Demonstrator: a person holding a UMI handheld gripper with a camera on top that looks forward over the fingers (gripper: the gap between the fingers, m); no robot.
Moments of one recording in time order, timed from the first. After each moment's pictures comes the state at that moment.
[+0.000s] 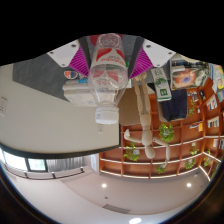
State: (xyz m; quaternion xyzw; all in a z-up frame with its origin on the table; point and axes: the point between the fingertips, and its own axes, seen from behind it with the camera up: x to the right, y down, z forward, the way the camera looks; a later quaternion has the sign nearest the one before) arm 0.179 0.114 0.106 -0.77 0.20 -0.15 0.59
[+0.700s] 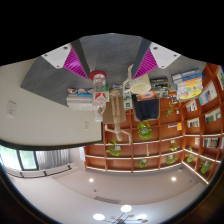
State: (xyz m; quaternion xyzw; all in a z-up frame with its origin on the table) arm 0.042 -0.097 0.146 -0.78 0.14 -0.08 0.61
